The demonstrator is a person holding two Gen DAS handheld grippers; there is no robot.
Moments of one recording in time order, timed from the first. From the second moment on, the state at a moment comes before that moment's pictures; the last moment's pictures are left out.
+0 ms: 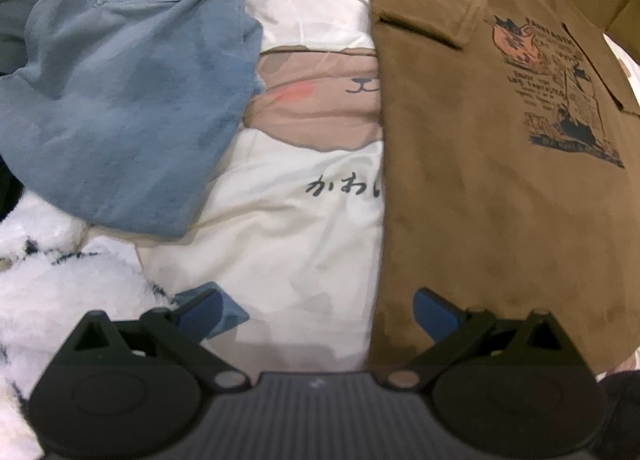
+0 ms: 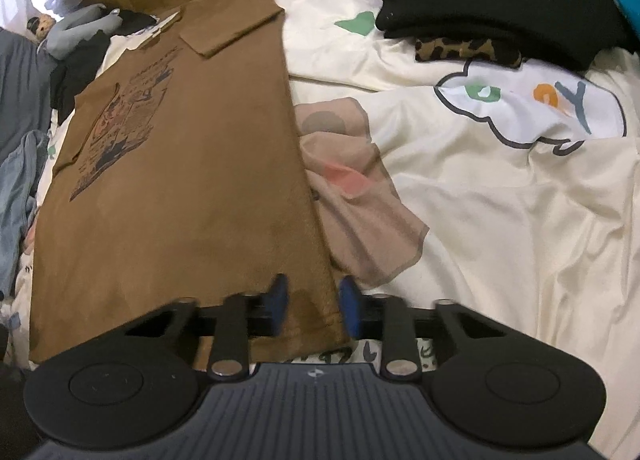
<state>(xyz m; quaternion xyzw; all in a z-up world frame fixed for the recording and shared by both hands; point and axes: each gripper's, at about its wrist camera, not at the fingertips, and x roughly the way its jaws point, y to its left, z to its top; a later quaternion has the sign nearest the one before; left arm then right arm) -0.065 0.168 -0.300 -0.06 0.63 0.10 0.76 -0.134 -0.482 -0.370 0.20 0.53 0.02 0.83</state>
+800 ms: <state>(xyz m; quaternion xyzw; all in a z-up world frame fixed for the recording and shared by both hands) -0.071 0.187 -0.295 -0.11 0.62 0.11 0.77 -0.127 -0.491 -0.388 0.21 0.59 0.00 0.78</state>
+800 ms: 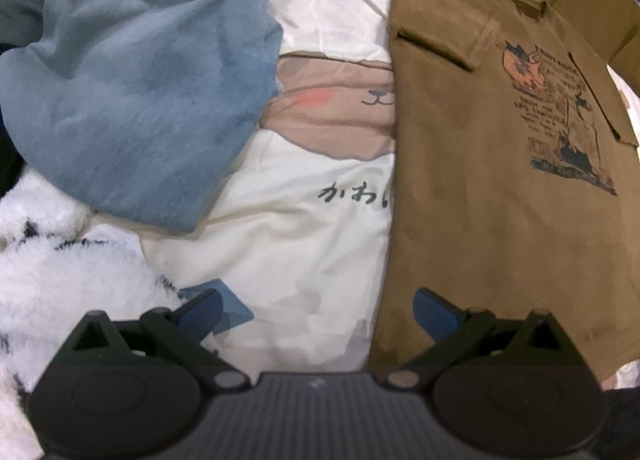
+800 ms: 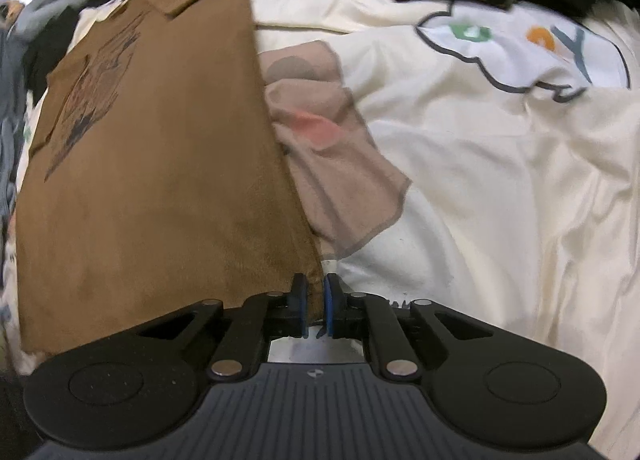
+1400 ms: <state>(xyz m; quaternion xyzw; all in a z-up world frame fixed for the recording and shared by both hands) -0.108 0.169 -0.344 -0.22 0.64 0.05 0.74 -0.125 -0.484 -0.363 0.20 0.59 -0.04 0.78</state>
